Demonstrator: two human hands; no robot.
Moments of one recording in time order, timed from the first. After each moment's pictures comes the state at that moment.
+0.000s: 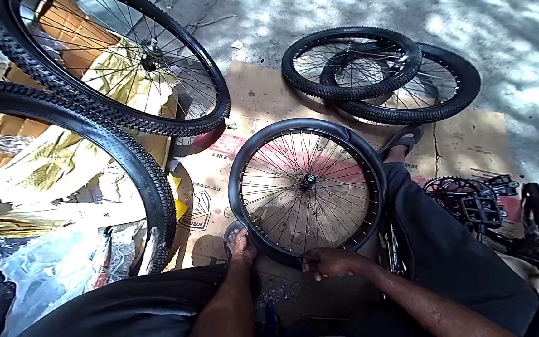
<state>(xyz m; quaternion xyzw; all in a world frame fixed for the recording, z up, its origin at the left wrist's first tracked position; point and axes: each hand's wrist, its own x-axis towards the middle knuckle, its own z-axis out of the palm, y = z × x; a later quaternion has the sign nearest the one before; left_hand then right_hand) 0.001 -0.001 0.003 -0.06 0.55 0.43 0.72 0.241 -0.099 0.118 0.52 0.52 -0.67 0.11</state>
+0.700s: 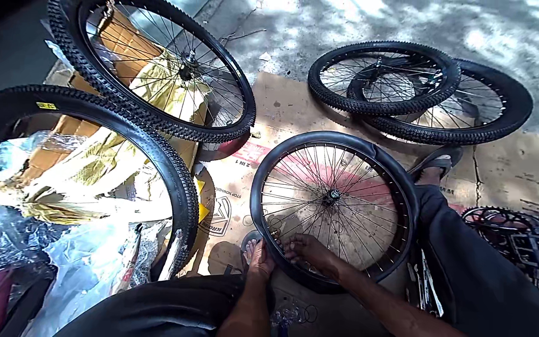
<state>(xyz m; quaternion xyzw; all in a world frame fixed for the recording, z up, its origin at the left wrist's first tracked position) 0.001 0.000 0.006 -0.08 0.50 0.44 0.74 0.171 -0.027 0.087 0.57 0.29 -0.73 -0.25</state>
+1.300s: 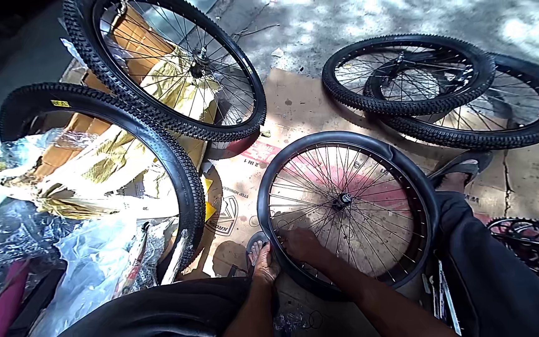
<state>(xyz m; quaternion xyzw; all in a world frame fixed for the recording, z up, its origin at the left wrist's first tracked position) -0.001 -0.006 0.000 -0.06 0.56 0.46 0.68 0.135 0.029 0.065 0.62 0.68 -0.39 0.10</state>
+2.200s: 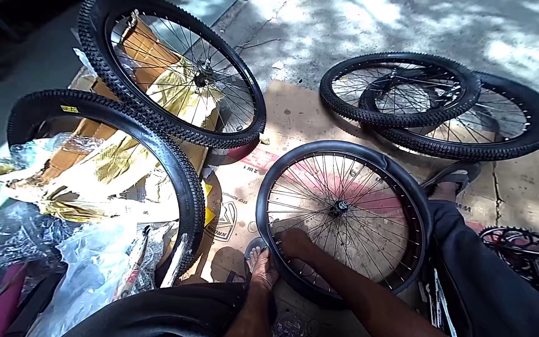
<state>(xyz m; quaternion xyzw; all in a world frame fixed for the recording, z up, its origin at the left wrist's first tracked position) 0.002 -0.002 0.008 -0.09 0.56 0.47 0.68 0.130 0.049 0.059 0.60 0.68 -0.41 0.14</state>
